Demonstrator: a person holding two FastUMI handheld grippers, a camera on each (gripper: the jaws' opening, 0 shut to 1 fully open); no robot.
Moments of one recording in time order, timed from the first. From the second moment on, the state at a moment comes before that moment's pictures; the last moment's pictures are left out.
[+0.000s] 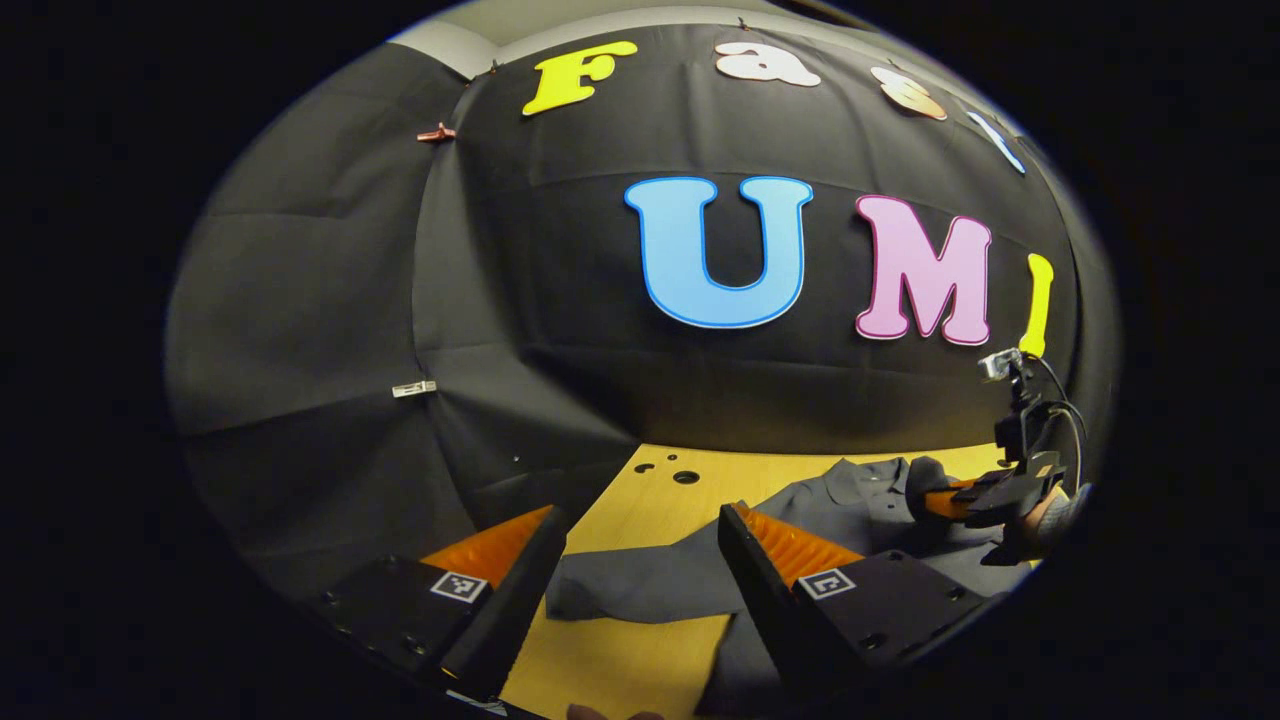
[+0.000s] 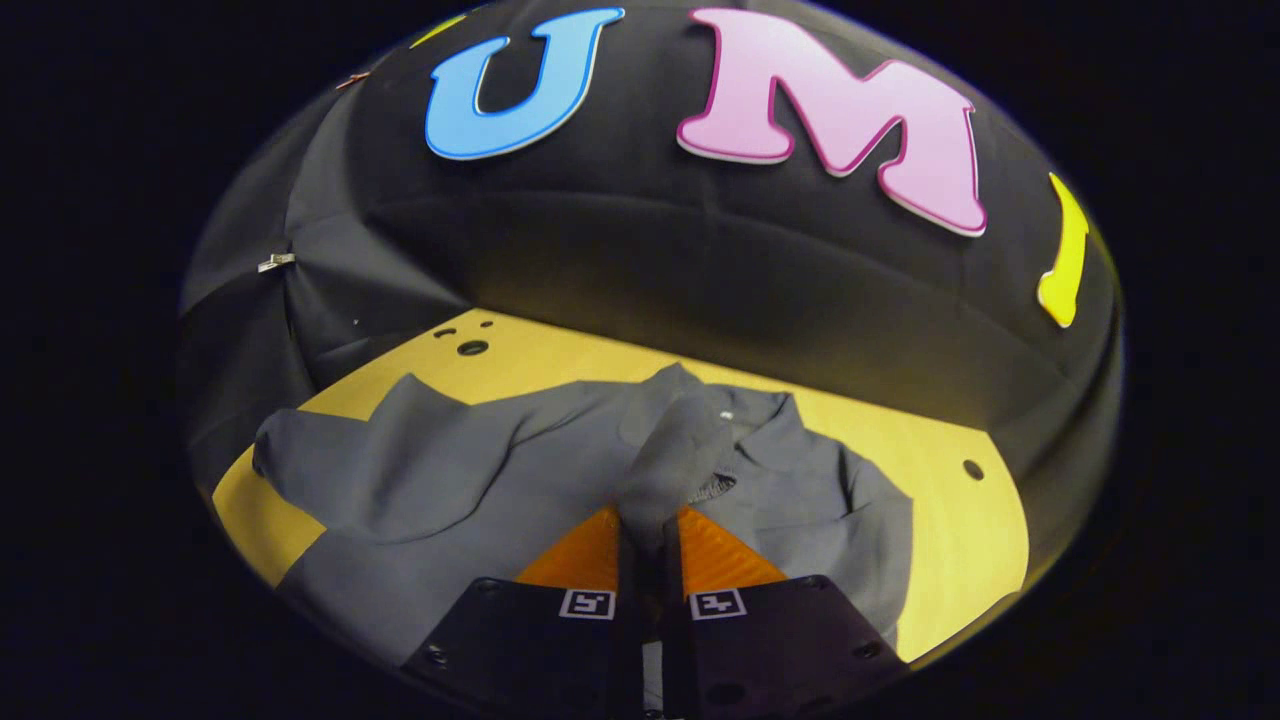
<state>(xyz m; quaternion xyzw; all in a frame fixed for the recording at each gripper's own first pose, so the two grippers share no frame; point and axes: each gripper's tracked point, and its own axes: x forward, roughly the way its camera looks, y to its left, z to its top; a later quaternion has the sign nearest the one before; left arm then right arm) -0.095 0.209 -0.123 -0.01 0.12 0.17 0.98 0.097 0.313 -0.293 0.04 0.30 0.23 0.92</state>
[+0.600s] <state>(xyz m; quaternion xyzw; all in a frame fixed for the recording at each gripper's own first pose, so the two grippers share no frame) -0.094 0.223 -0.157 -0.03 0.14 0.18 0.97 0.072 0.370 -0.333 0.09 0.37 0.26 0.89</state>
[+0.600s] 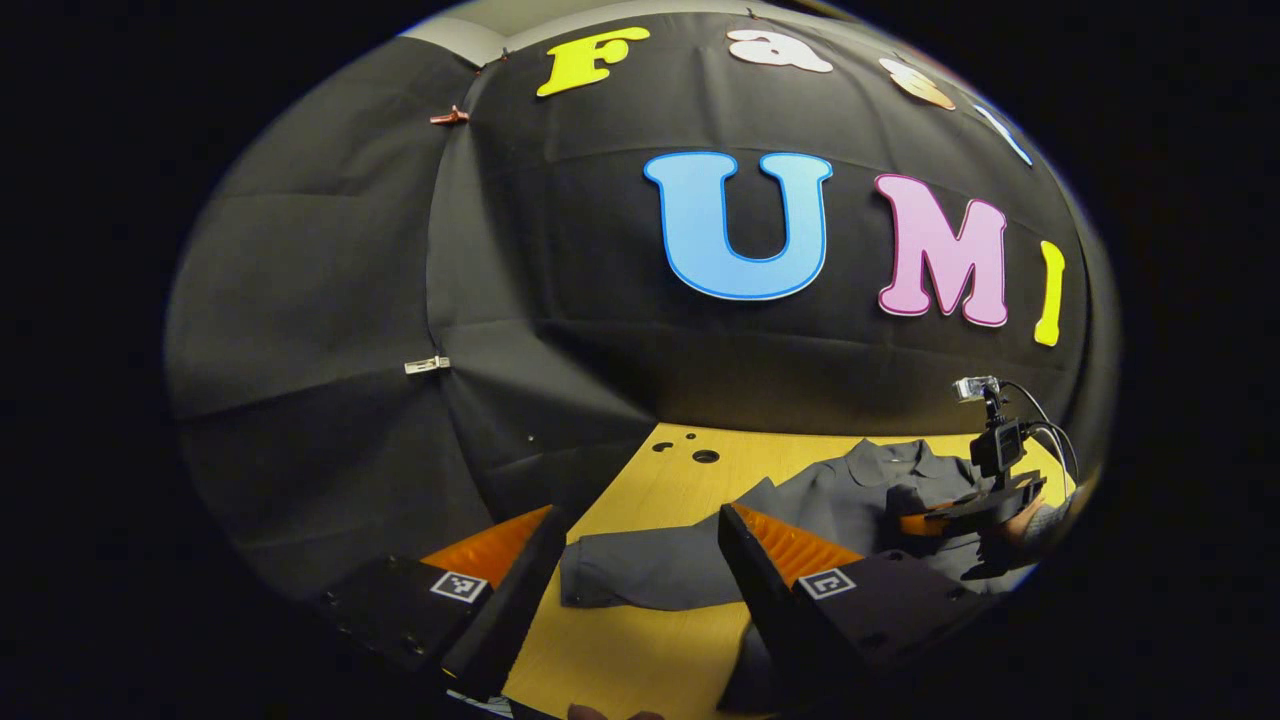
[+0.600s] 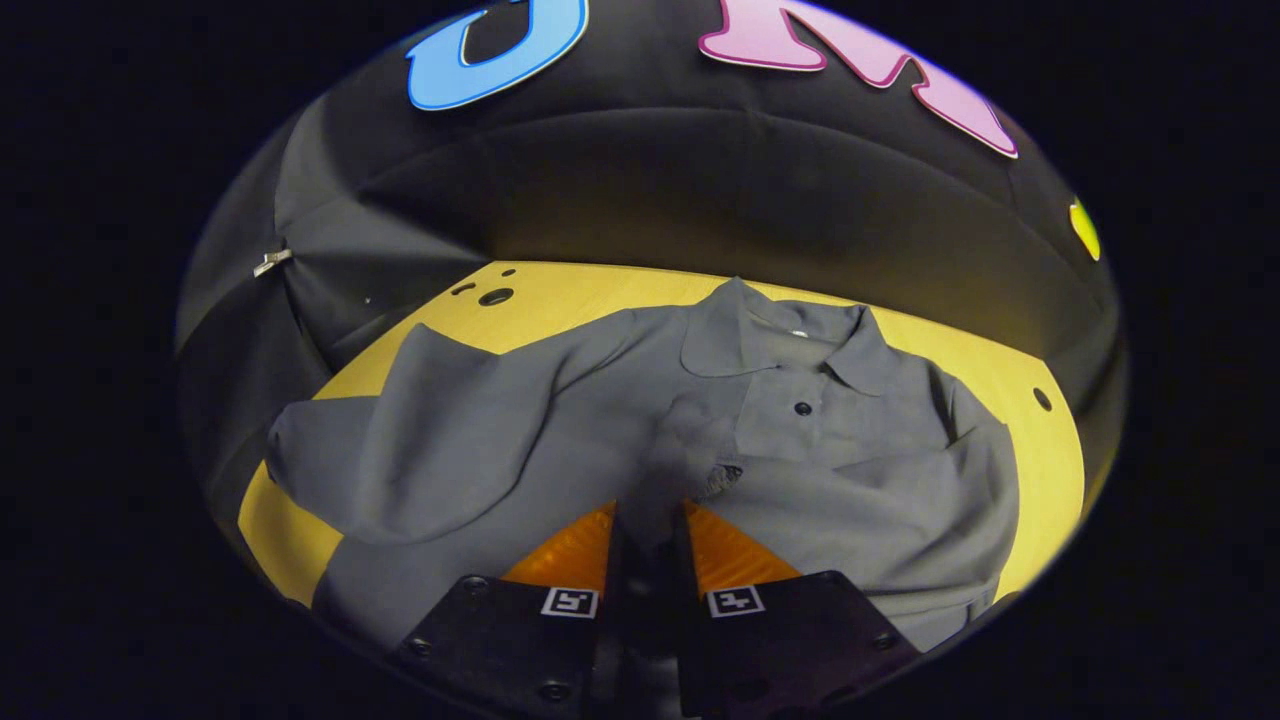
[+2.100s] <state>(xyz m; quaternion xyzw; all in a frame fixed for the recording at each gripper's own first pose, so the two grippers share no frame) -0.037 0.311 -0.344 -0.04 0.28 0.23 0.93 -0.032 0.250 -0.219 0.10 0.32 0.31 0.89</state>
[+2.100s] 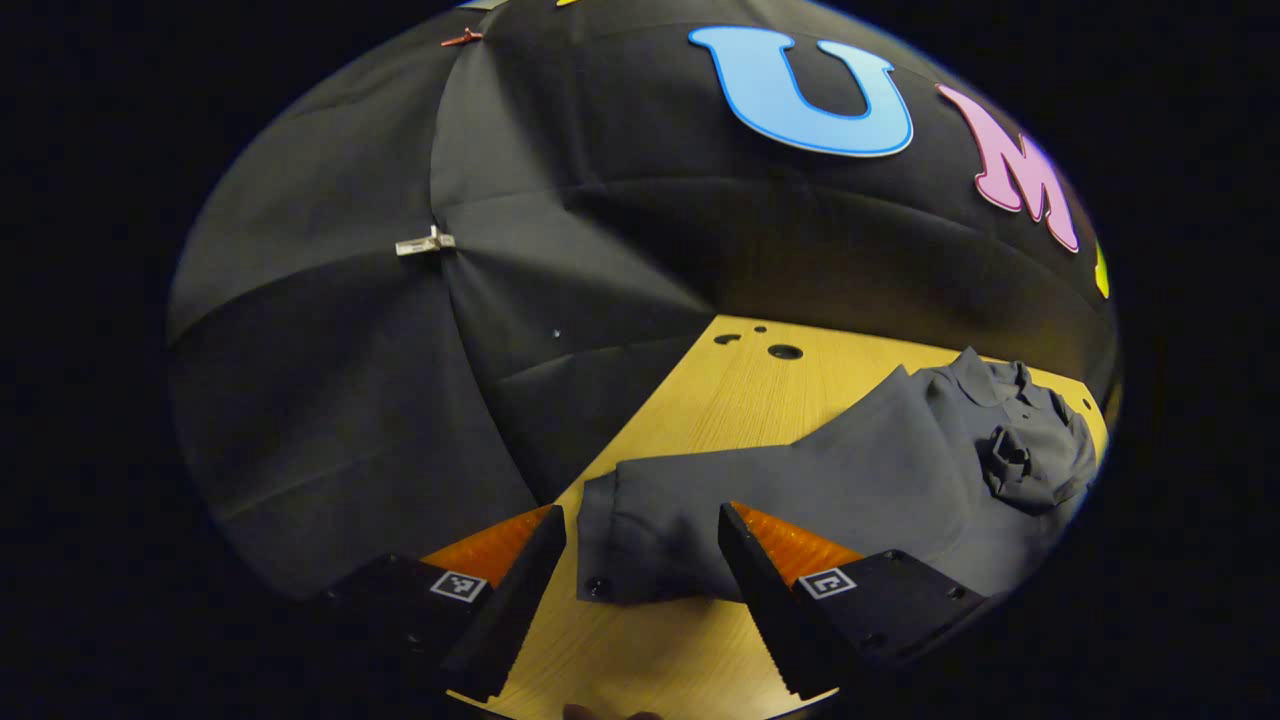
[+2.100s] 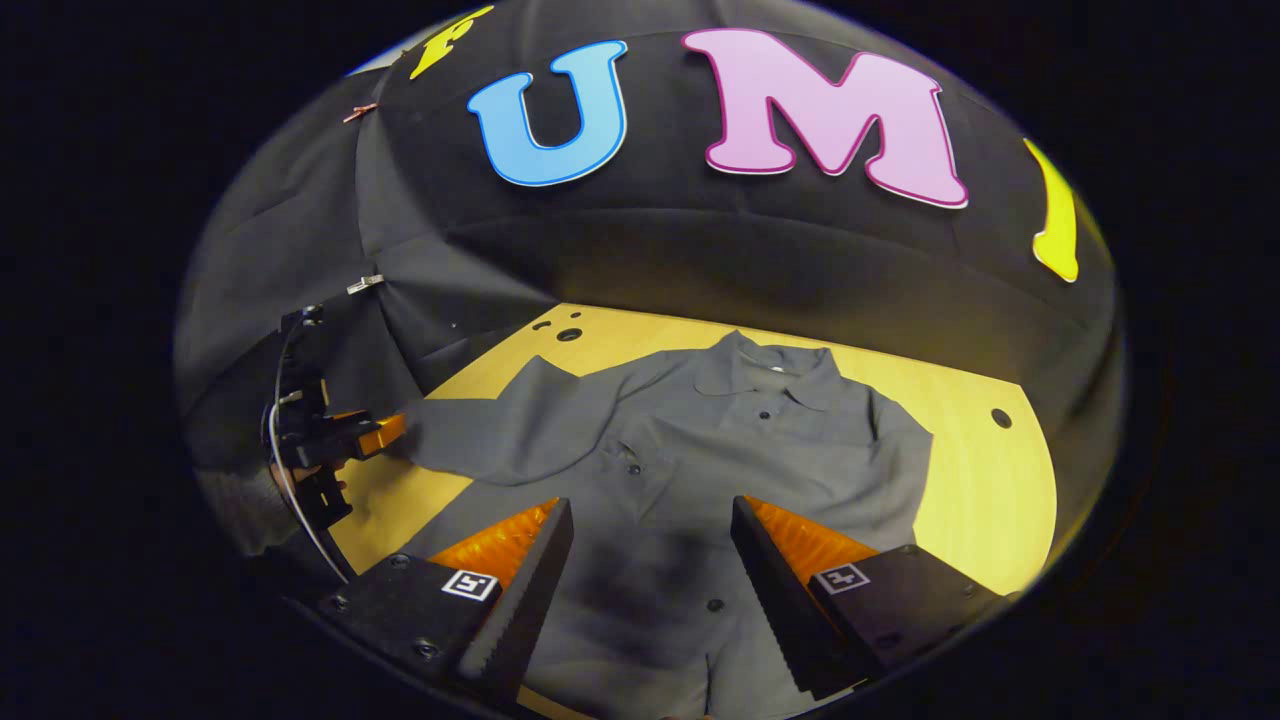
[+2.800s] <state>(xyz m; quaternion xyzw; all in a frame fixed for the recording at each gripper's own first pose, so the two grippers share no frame) -0.023 0.317 -0.392 -0.05 0.34 0.22 0.91 -0.058 0.203 -0.238 0.11 0.34 0.26 0.90</state>
